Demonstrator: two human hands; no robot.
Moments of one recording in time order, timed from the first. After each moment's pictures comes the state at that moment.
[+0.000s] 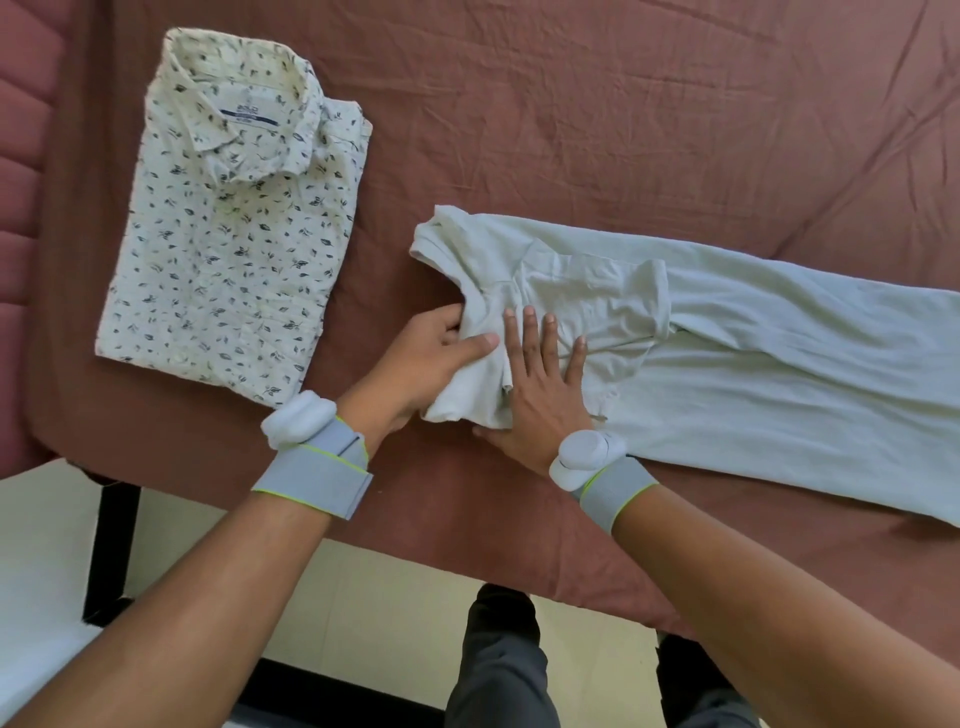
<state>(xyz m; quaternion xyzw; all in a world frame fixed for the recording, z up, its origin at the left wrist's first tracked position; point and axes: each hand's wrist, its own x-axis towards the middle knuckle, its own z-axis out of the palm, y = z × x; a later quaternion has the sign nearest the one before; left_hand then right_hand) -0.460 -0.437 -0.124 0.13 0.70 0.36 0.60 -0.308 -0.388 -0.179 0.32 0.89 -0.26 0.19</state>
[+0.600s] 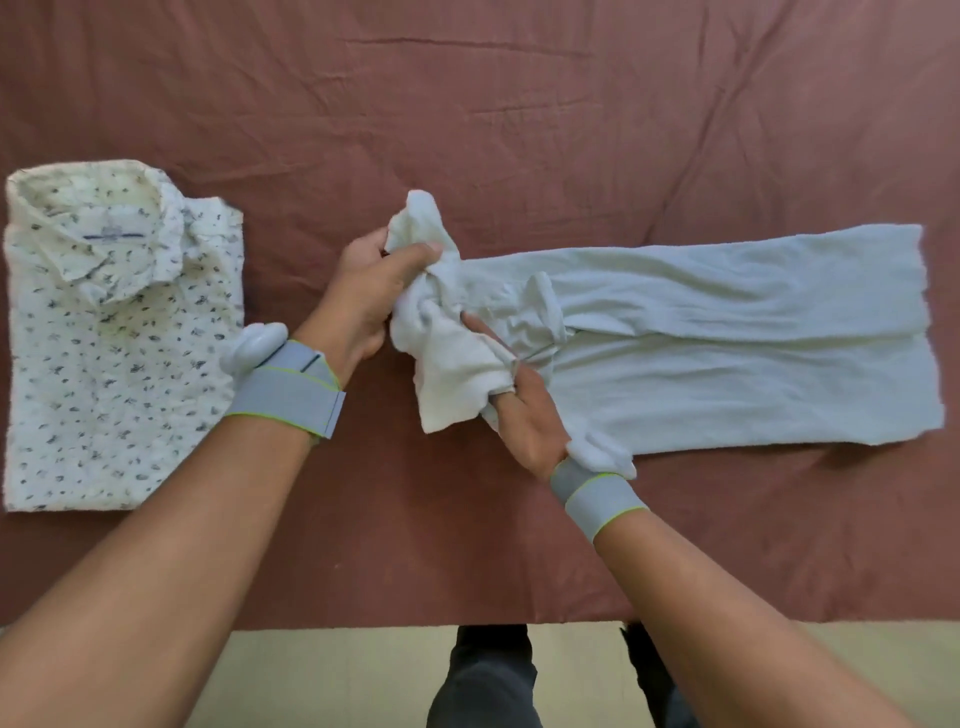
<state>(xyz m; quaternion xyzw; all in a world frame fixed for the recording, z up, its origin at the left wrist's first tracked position) -0.458 -0.304 -0.126 0.14 0.70 0.42 0.56 -0.272 -0.347 -0.148 0.47 0.50 -0.70 -0.19</state>
